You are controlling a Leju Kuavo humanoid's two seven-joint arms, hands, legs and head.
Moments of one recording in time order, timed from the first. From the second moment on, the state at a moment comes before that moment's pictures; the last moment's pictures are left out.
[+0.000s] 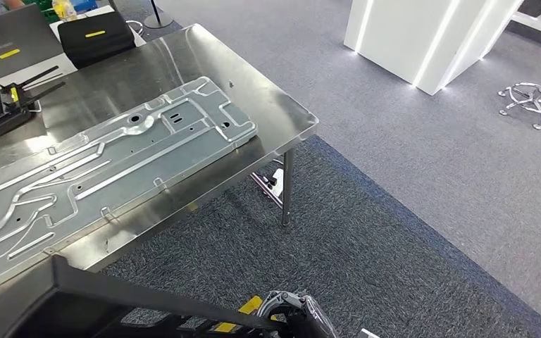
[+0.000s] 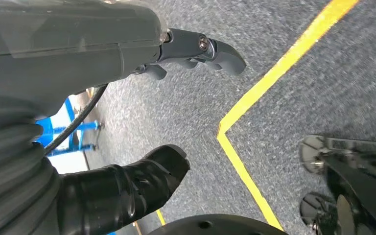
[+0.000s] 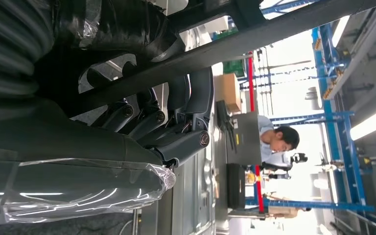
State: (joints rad) left arm -0.07 0.02 -1.08 -0.14 1.05 0.21 0.00; right arm 0.21 -0.09 0.63 -1.84 -0.07 0.21 -0.61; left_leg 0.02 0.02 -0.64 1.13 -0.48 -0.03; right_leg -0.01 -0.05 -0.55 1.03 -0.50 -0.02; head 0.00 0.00
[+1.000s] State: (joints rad) left arm -0.08 0.01 -1.08 -0.14 1.08 0.23 0.03; right arm 0.24 -0.11 0.64 -1.83 -0.03 0.16 -0.66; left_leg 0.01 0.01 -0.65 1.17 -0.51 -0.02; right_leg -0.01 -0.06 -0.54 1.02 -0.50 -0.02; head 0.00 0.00
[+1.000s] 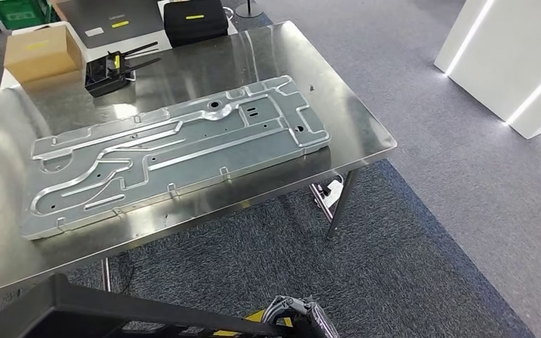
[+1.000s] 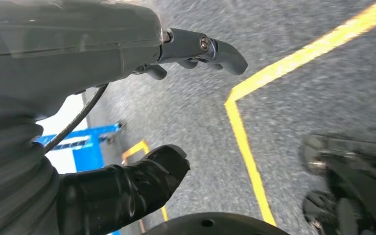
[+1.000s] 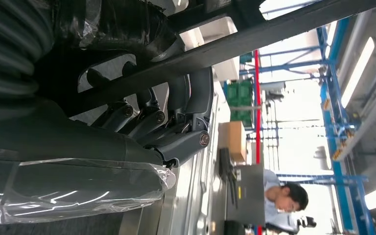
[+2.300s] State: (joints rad) left arm -0.08 0.00 -1.10 -0.14 1.08 0.21 0.00; right arm 0.21 -0.12 0.64 -1.83 -0.07 0.13 -0.57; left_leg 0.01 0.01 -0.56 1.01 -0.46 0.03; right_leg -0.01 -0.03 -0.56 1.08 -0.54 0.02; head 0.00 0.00
